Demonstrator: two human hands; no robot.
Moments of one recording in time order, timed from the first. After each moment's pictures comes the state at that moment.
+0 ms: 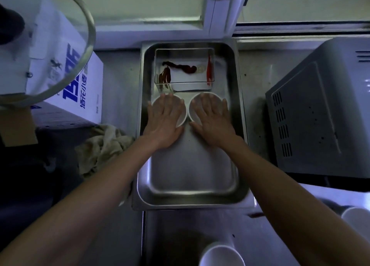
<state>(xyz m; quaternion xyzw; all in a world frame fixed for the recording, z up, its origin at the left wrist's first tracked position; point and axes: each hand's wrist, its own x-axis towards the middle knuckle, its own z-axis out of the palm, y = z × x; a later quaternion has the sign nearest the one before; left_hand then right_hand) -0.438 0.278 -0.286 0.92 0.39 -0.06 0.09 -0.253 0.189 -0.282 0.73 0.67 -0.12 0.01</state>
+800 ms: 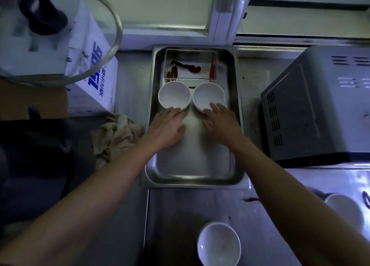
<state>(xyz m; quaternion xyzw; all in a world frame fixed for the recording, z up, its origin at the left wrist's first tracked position) -0.465 0.236 -0.236 0.92 0.36 -0.03 0.15 -0.264 0.151 -0.229 0.75 0.64 -0.15 -0.01</state>
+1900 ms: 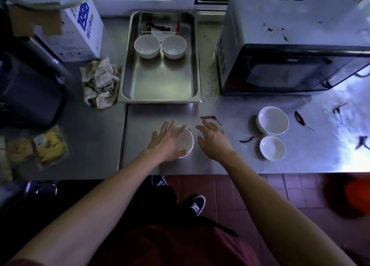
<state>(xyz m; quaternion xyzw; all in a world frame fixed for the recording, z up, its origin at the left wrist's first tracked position) -0.495 -0.127 -0.230 0.88 0.39 -0.16 0.20 -0.315 -0.217 -0.216 0.77 0.60 -0.22 -0.07</state>
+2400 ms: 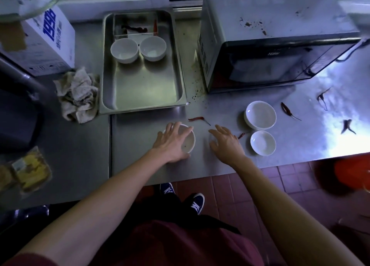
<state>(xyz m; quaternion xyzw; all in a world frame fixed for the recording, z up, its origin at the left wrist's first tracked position) -0.440 -0.121 -0.224 0.91 0.32 -0.16 0.19 -0.265 -0.251 -0.217 0.82 0.52 -0.23 -0.07</state>
